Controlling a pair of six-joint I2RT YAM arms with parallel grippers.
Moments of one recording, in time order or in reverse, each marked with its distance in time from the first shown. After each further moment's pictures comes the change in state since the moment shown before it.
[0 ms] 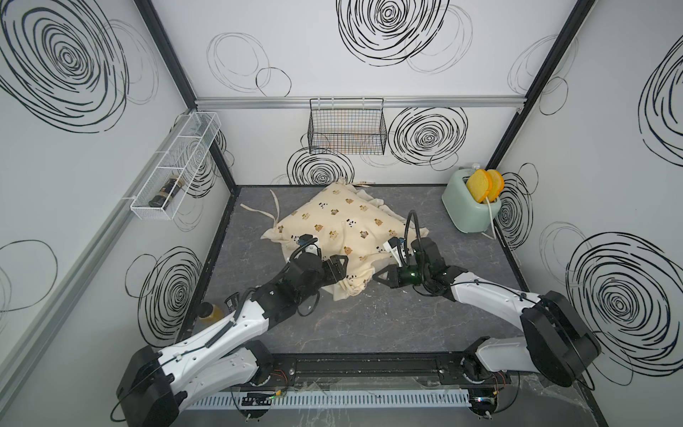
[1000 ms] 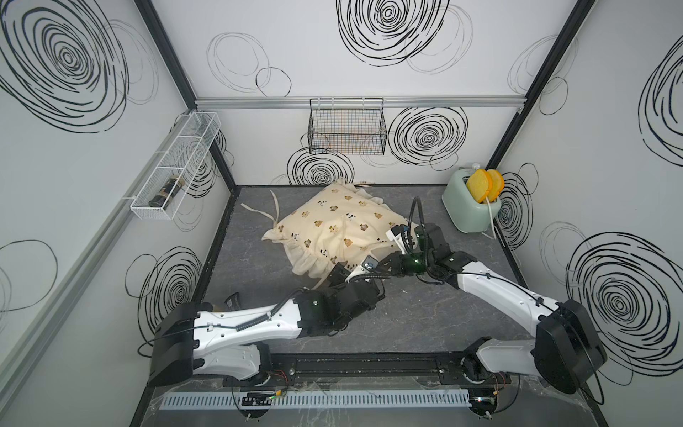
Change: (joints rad) left arm -0.413 0.295 0.155 -0.104 -0.502 0.616; right arm -0.031 -0.042 0.162 -0.248 -0.059 0.066
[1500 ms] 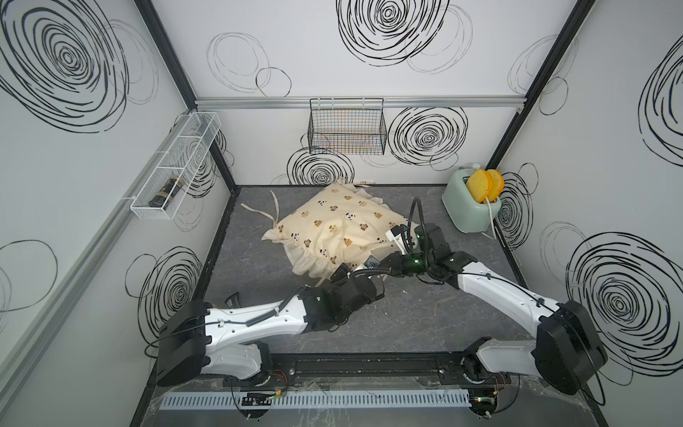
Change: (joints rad) left arm 0.074 0.048 -0.024 0.066 0.079 0.075; right arm 0.010 -0.006 0.000 0.000 -0.011 0.012
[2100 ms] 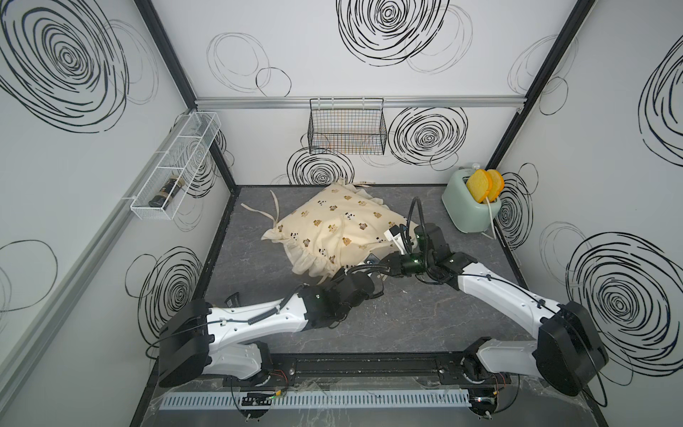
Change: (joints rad) left arm 0.032 0.003 -0.016 0.047 0.028 0.030; right arm 0.010 -0.006 -0.007 0.039 -0.026 0.029
